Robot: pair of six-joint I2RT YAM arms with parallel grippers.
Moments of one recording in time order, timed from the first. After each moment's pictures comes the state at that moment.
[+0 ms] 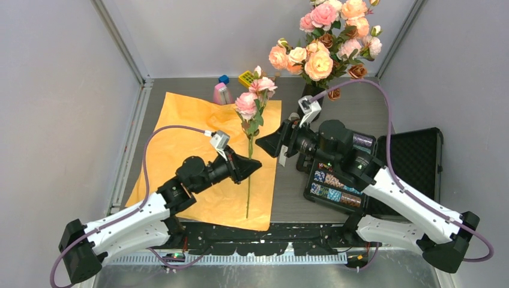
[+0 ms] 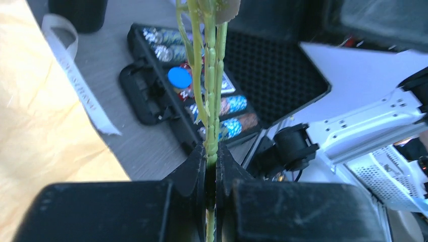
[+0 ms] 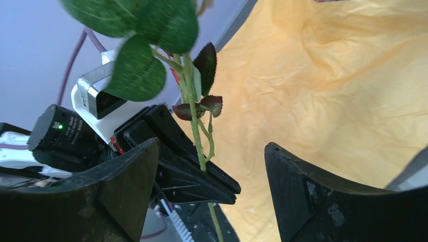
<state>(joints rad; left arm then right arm) -0.92 0.82 0.53 0.26 0.10 -0.58 0.86 0.98 1.05 -0.22 -0.03 0.61</state>
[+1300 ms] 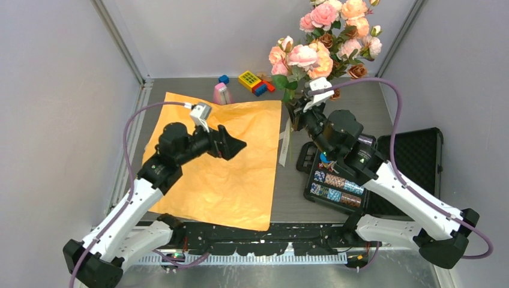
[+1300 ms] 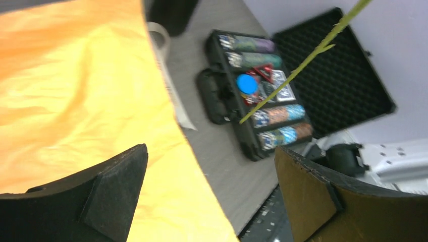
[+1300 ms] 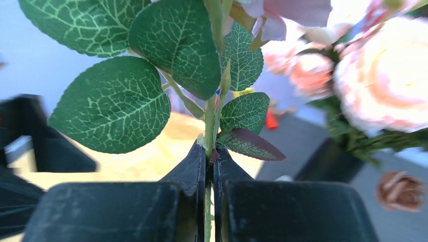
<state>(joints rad) -0.58 0.87 0.80 -0.12 0.32 -0.47 0.86 1.02 1.16 -0.10 0.32 0.04</state>
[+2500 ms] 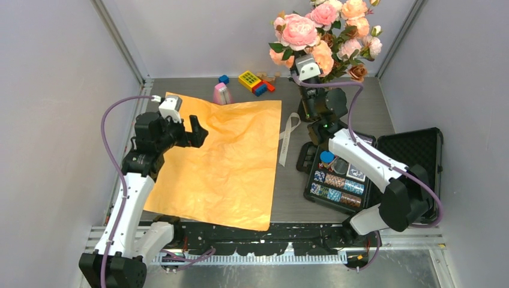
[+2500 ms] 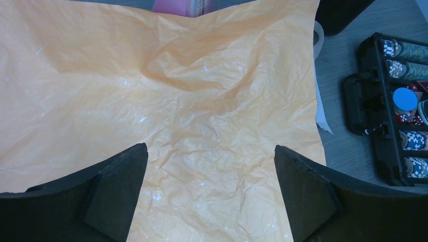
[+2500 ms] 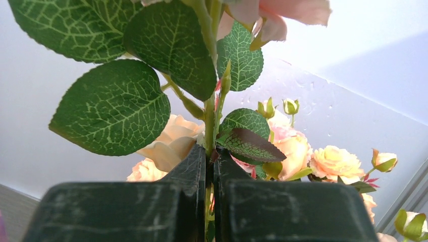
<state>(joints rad) -0.08 0.91 0.92 -0.42 0.32 -0.10 0.57 1.44 1.16 0.90 0.21 -0.60</state>
